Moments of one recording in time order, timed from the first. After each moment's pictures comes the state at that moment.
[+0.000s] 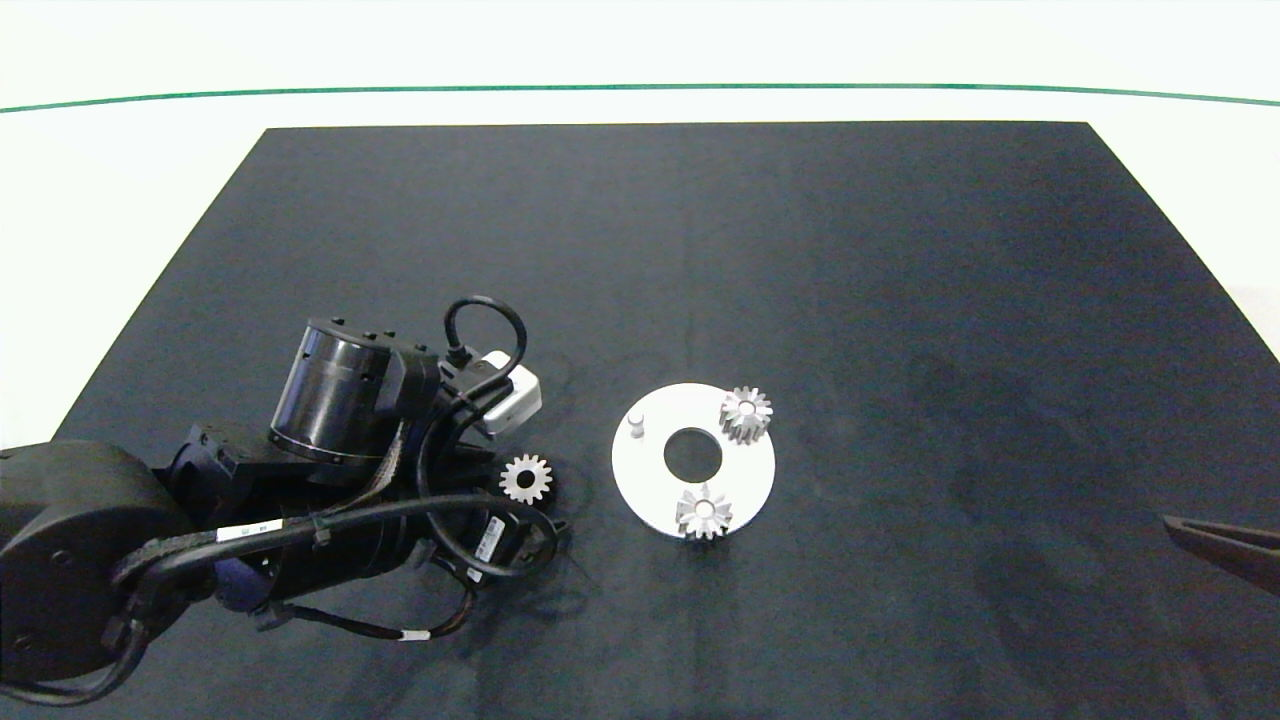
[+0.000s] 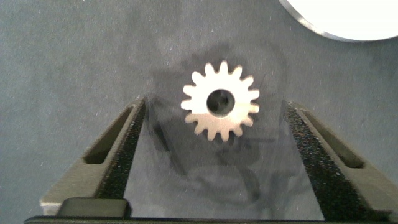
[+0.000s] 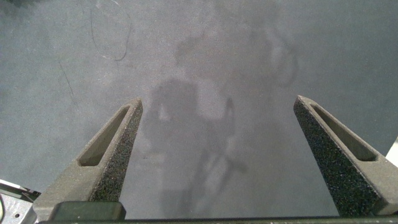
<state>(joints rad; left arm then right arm) -0.59 1.59 -0.83 -0.14 0.10 0.23 0.45 1.04 -1.03 0.55 -0.25 -0.21</state>
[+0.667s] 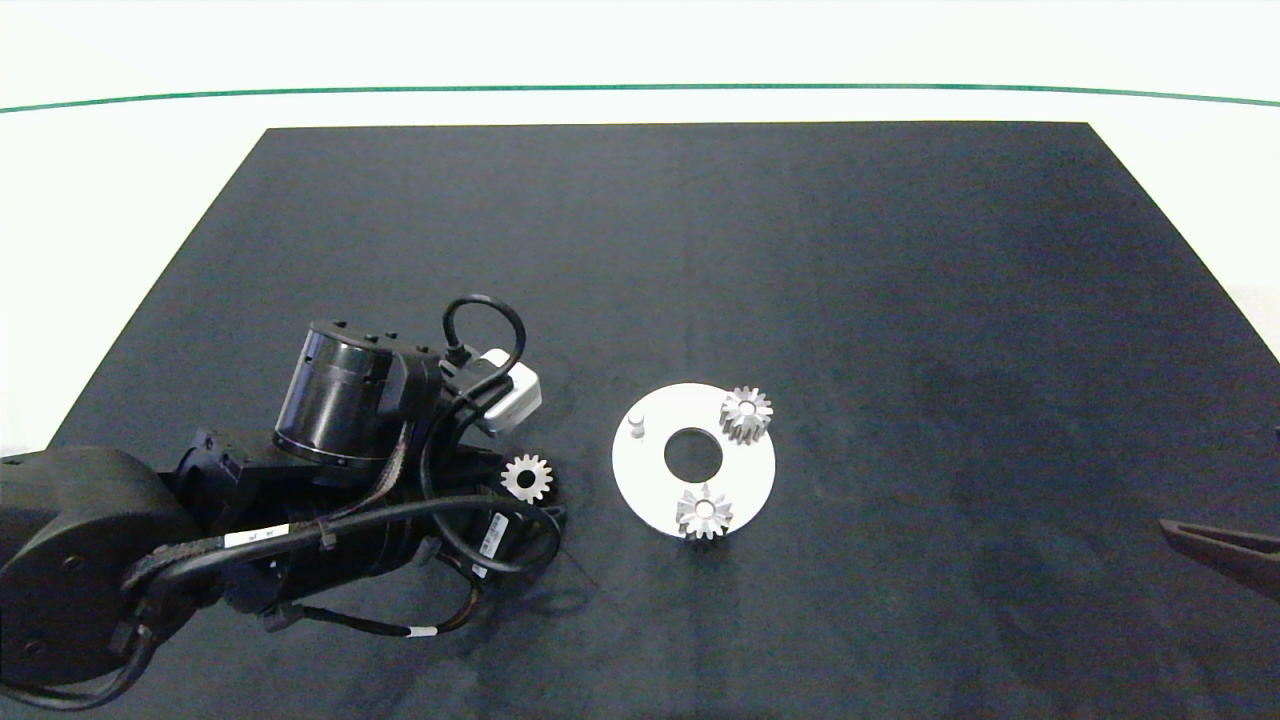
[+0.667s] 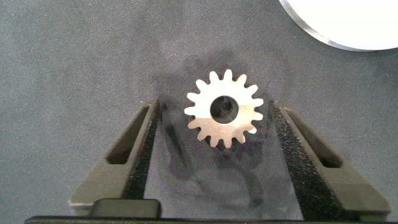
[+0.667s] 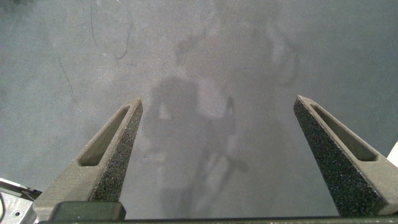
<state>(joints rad) -0.59 1.60 -0.82 -0.17 0.11 0.22 0.45 1.04 -1.02 0.55 -0.25 -0.21</state>
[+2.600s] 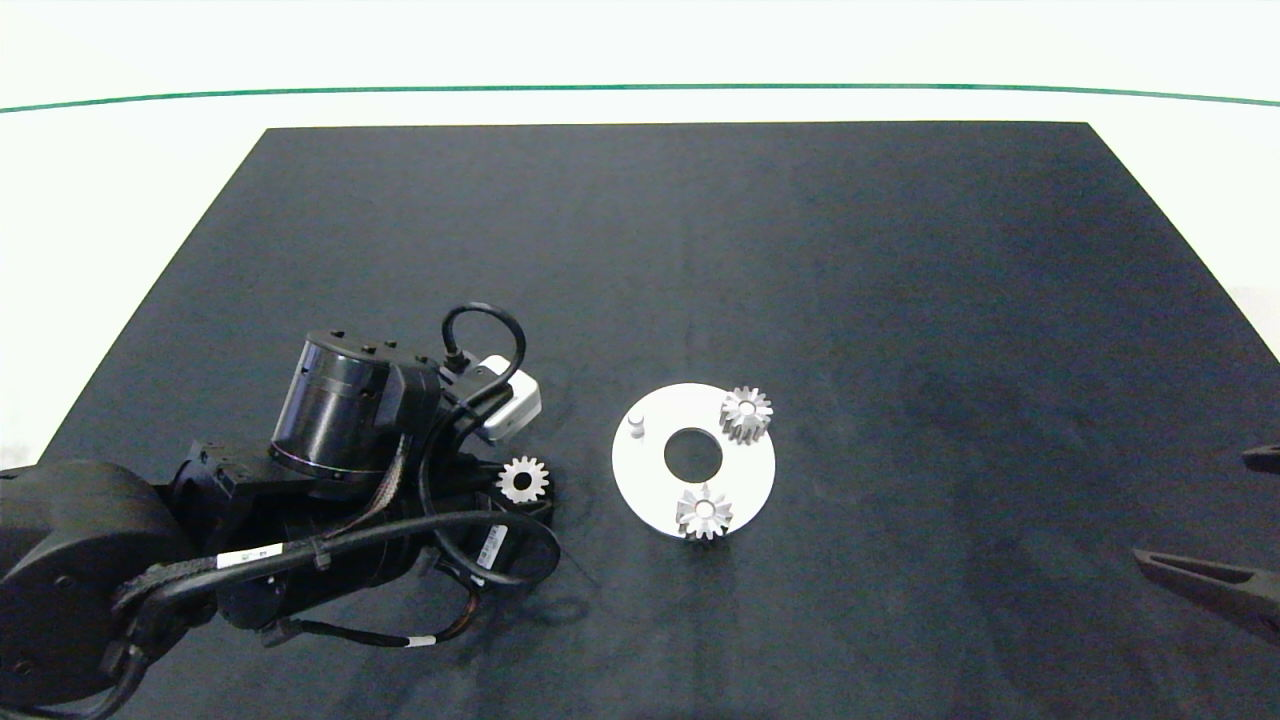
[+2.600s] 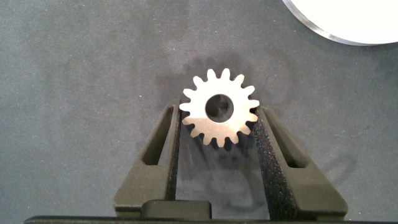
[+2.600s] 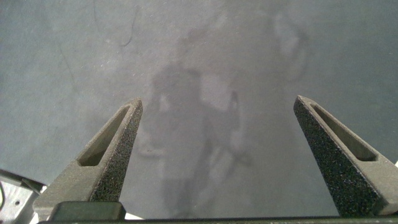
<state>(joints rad) -0.61 1.59 -0.80 -0.19 0.14 0.22 0.48 1.06 -0.99 0.55 -0.25 -0.21</state>
